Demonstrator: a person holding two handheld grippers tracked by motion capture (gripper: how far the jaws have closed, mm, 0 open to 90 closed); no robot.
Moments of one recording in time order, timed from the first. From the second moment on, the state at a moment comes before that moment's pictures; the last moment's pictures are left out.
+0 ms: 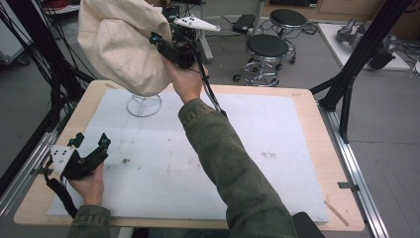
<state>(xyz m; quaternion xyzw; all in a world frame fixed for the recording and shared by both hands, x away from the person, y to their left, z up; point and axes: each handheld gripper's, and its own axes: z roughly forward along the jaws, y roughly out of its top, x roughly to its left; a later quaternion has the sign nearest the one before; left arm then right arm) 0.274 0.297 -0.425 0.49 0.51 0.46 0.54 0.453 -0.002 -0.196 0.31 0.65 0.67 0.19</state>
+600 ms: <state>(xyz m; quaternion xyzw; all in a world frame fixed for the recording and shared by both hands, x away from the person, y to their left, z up) 0.274 0.297 -0.426 0.49 0.51 0.45 0.54 0.458 -0.007 -0.215 0.30 0.64 0.69 0.15</state>
